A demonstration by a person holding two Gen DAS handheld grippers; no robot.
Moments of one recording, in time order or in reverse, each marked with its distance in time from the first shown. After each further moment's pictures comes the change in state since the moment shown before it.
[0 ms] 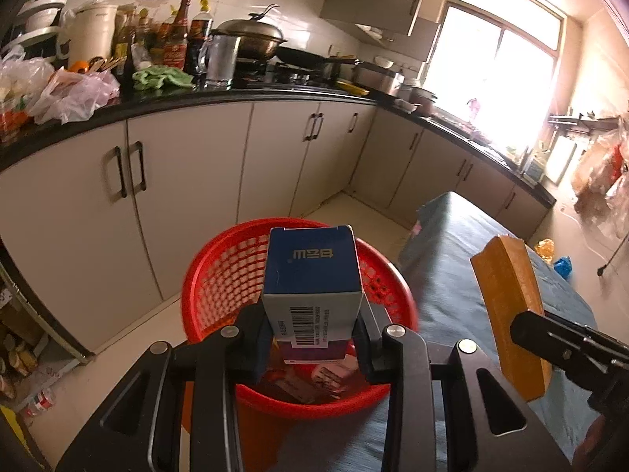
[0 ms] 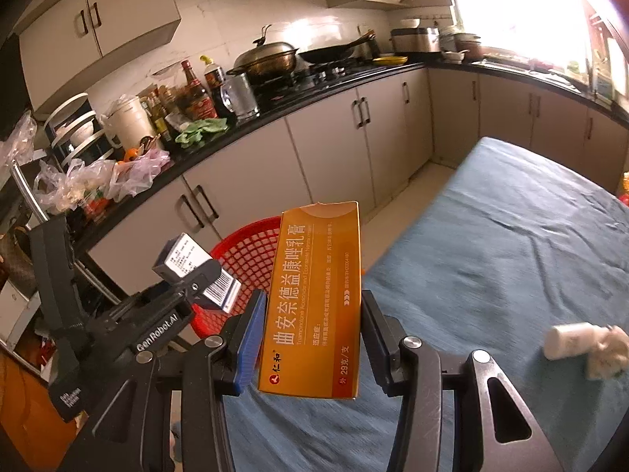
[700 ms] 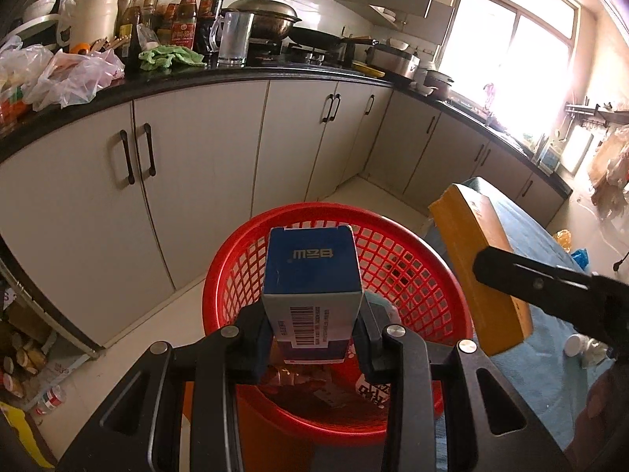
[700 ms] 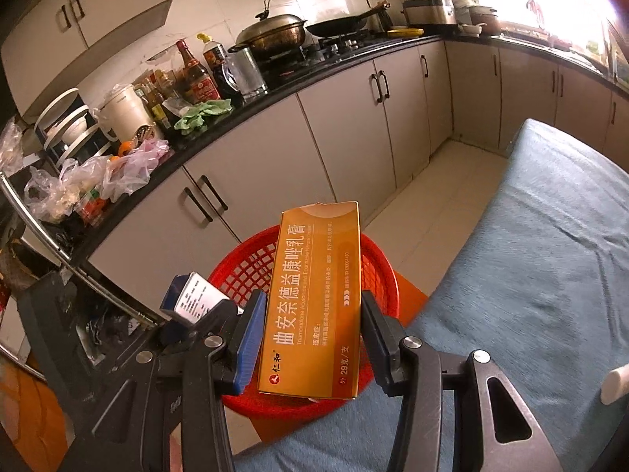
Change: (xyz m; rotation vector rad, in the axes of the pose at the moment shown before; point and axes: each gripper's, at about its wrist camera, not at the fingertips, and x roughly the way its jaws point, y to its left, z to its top) left arm 0.036 0.023 0.001 0.003 0.064 0.040; right arm 0.083 0.014 0.035 0.036 0.089 0.051
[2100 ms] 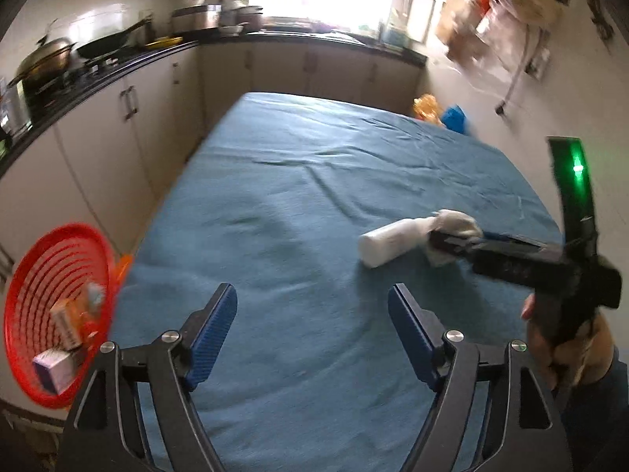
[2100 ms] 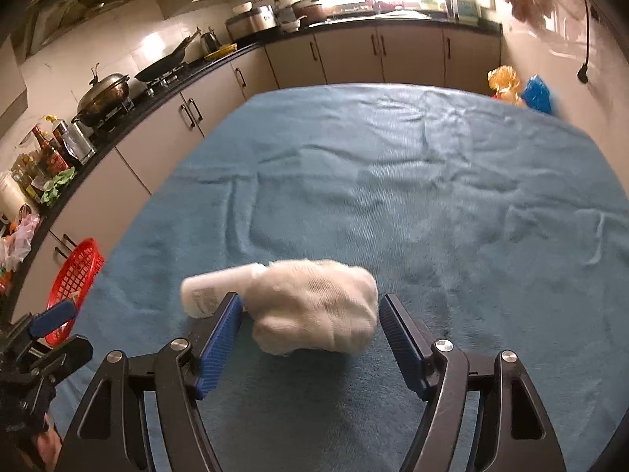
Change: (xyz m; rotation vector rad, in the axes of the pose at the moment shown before) left arm -0.025 -0.264 -0.069 0.514 0.209 -0.356; right arm -0.169 -0.272 -0.112 0.318 -0.048 -0.369
